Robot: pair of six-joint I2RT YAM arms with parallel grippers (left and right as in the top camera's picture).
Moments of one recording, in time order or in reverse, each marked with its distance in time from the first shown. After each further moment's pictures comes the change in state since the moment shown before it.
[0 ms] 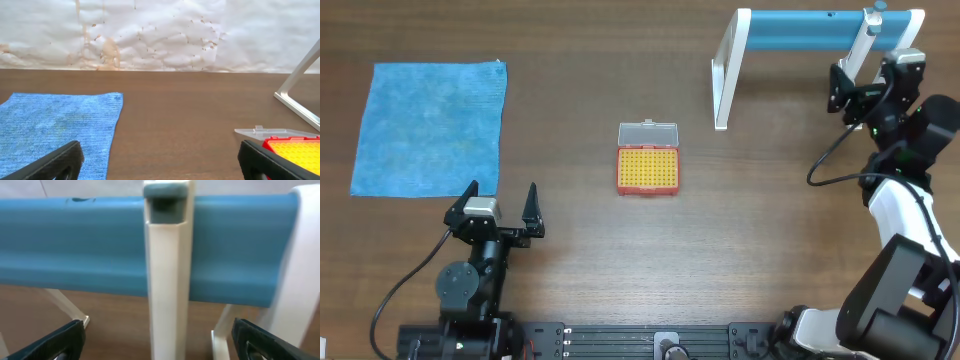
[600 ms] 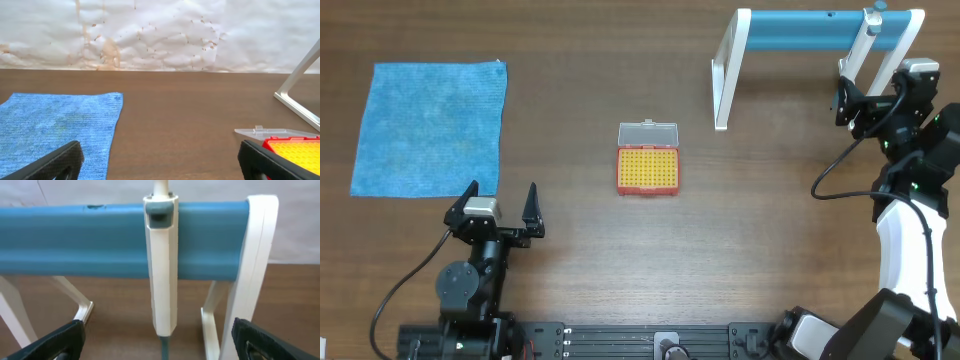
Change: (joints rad) left arm 0.000 0.000 0.000 0.000 0.000 0.000; right arm -0.047 -0.201 0.000 -0.299 0.014 -0.038
